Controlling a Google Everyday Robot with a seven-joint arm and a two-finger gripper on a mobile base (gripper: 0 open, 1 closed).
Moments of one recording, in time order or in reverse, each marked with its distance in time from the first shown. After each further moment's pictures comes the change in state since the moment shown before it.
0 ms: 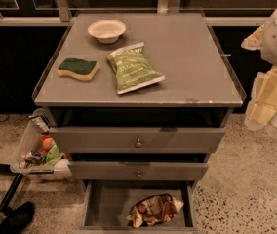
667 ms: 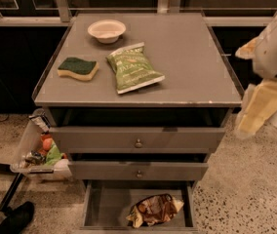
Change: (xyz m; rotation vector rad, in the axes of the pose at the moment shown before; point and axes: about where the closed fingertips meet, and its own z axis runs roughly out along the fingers) arm -0.003 0.008 0.020 0.016 -0.038 0.016
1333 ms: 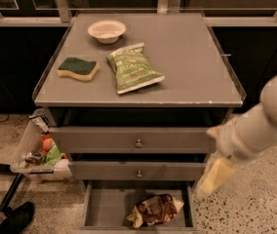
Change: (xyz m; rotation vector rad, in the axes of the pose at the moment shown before) arm 0.036 0.076 0.196 -0.229 -0.160 0.194
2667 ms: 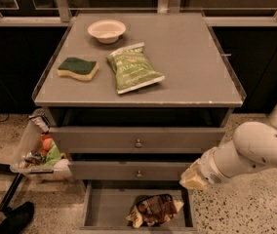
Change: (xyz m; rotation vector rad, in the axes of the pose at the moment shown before) arm 0.033 0.002 0.123 -0.066 -0.087 0.105
